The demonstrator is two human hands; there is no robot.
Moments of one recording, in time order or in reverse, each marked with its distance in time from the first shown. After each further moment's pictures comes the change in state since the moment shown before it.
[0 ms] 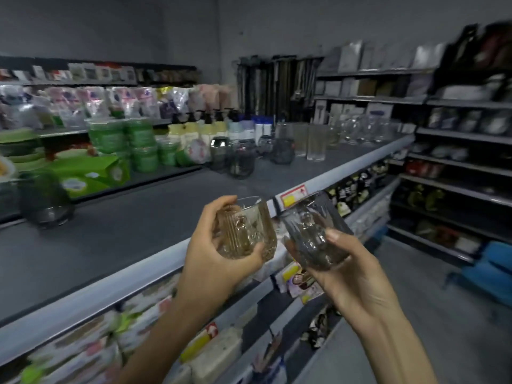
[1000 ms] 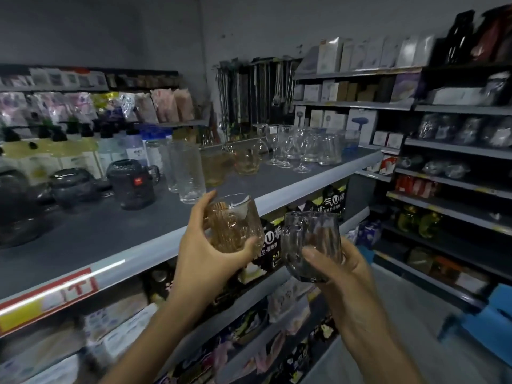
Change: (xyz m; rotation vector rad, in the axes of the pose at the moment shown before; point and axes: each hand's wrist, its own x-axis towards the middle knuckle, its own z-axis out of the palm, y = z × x) left_hand 0.258 -0.082 0.447 0.103 0.102 -0.132; right_hand 0.274 -0.295 -0.322 -0.492 0.182 -0.141
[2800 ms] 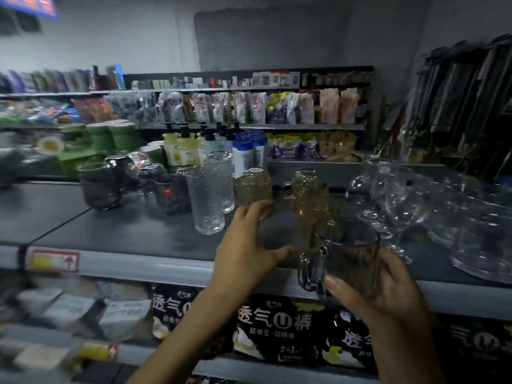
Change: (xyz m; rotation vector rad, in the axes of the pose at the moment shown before) left_hand 0.187 -0.018 0.161 0.712 0.430 -0.232; right_hand 0.330 -0.033 -0.054 -0.090 -0.740 0.036
